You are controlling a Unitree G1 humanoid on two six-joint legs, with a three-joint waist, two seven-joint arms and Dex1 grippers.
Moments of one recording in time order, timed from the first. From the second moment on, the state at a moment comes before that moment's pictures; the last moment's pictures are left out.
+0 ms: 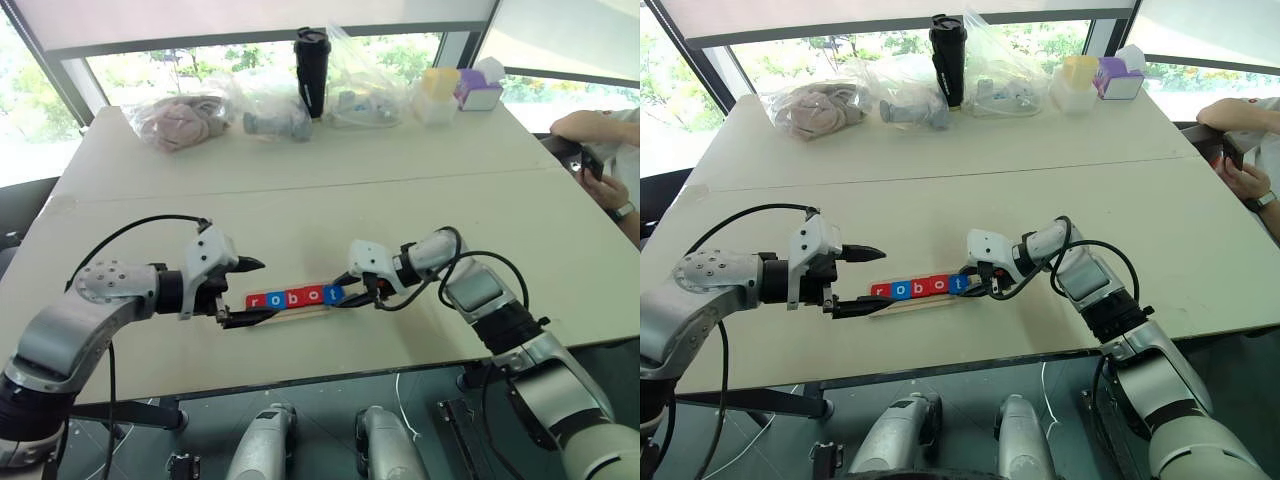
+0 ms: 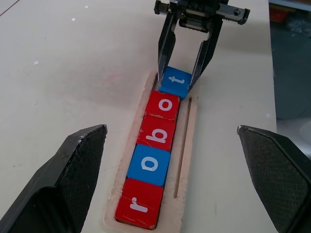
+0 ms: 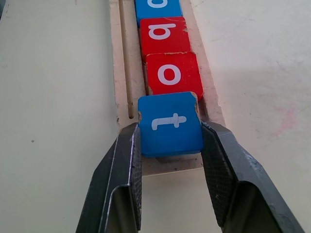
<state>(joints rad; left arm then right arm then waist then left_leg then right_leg) -0.28 0.89 0.00 -0.45 -0.56 0.70 -0.96 -0.72 -0.51 0.42 0.25 0.02 0.26 1.29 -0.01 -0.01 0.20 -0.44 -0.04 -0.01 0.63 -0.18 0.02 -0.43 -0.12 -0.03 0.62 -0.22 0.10</state>
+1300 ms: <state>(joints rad) -0.28 0.88 -0.01 -0.44 -0.55 0.70 -0.96 -0.69 -0.53 0.25 0.19 0.07 0.33 1.11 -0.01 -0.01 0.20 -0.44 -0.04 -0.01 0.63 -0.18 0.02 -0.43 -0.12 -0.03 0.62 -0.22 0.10</state>
